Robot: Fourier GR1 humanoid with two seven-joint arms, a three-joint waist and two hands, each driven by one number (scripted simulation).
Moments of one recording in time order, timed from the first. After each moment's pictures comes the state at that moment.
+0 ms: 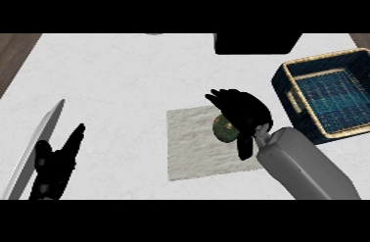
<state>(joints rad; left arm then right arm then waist) 0.12 0.31 -0.09 -1.48 0.15 0.10 0.23 -0.58 -0.32 0.56 -1.41 0.69 0.50 0.40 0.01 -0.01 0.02</state>
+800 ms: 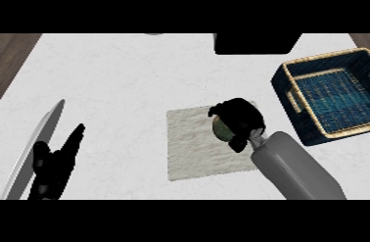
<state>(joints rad) 0.13 0.30 -0.06 -1.49 0.14 0.07 0.23 -0.54 -0.26 0.57 -1.26 0.82 0.39 0.25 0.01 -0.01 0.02</state>
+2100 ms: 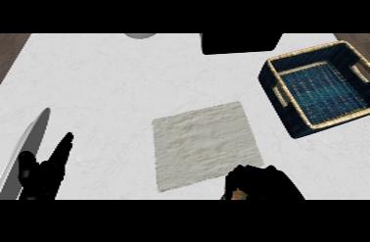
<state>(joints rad) 0.20 0.29 -0.01 -1.54 0.13 0.07 0.24 0.05 -0.30 0.65 -2.16 0.89 0.30 0.53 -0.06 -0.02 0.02</state>
